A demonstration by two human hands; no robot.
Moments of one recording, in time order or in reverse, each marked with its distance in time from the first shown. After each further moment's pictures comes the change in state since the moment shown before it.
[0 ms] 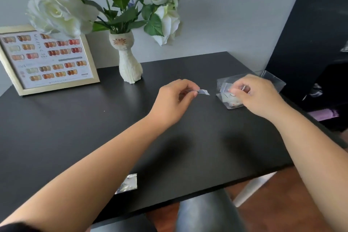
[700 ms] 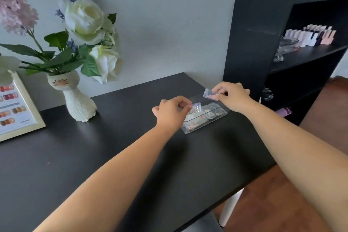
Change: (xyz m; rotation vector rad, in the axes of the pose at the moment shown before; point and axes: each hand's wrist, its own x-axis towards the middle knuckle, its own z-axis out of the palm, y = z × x) left_hand 0.095 0.013 0.134 0.193 -0.048 -0.235; right_hand 0.053 0.107 -0.045 -0.022 0.024 0.336
